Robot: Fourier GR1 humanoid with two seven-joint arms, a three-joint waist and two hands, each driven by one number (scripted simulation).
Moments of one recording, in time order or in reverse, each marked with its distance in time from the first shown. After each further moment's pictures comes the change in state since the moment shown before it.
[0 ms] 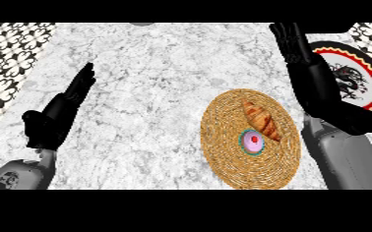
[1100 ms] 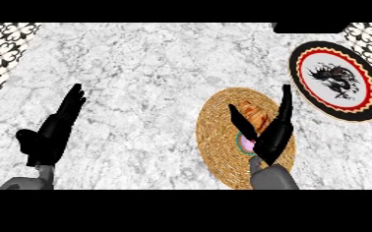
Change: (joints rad) left arm 0.116 -0.059 0.085 0.169 0.051 -0.025 -0.196; right arm 0.255 0.263 0.156 0.313 0.640 -1.153 0.346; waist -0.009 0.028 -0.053
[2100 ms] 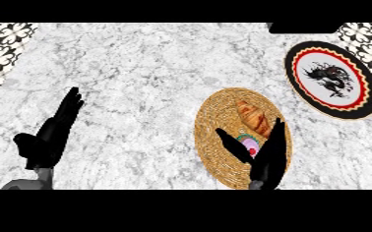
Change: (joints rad) left arm 0.013 -0.010 0.024 0.044 0.000 -0.016 -0.048; right arm 0.169 0.016 0.085 -0.074 0.441 0.367 0.784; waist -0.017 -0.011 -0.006
